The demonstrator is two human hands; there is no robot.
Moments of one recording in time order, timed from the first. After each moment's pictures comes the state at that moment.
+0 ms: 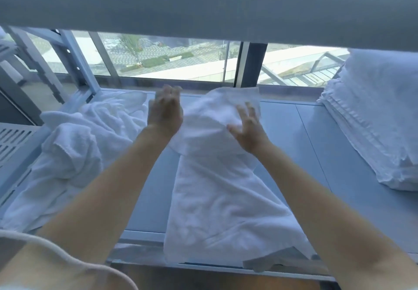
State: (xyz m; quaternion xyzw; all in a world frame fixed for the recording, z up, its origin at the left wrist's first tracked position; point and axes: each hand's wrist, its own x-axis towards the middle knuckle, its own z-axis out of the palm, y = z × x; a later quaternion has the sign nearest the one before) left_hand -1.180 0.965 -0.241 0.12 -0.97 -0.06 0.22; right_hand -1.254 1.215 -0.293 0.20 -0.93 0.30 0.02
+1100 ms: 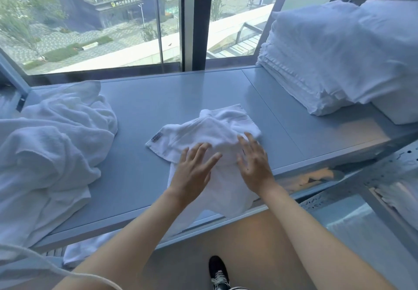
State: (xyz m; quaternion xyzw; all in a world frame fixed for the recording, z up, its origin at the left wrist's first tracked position) left_hand -1.003 1.053 -0.349 -0.27 -0.94 -0.13 0.15; right_hand -1.015 1.283 -0.357 0.08 -0.95 0.26 0.13
